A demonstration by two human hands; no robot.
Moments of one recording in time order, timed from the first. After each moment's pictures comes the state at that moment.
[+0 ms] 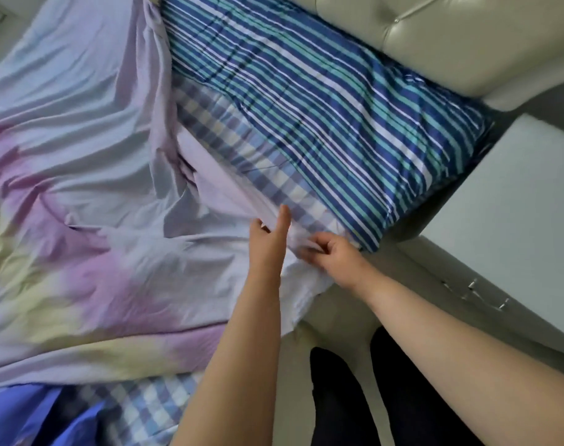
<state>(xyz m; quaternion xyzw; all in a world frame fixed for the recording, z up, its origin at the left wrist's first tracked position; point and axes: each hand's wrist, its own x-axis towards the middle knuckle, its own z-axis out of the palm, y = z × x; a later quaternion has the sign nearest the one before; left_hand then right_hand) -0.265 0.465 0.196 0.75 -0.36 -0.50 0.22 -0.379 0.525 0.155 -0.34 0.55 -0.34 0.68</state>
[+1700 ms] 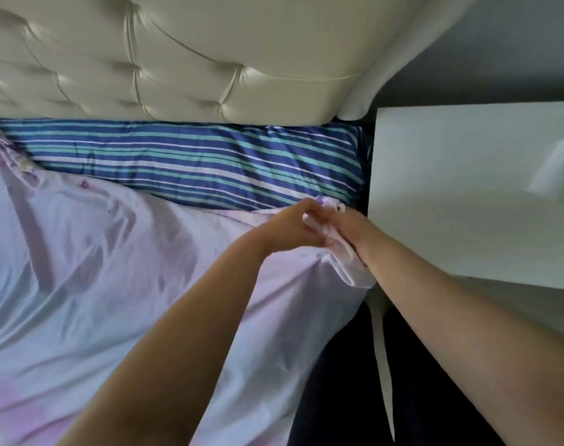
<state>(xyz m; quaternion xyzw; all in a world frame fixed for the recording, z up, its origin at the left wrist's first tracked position) -0.548 0.347 0.163 0.30 -0.74 -0.52 -0.32 -0.627 0.468 0.137 0.07 0.60 -0.51 0.62</state>
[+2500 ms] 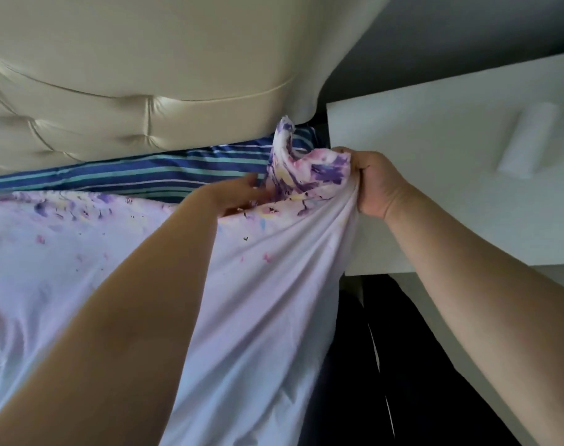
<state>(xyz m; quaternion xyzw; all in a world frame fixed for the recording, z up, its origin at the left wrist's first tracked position) -0.658 0.256 0.088 0.35 -0.67 -0.45 -0.47 -0.747 0.482 0.083 0.12 0.41 -0.72 0.55</state>
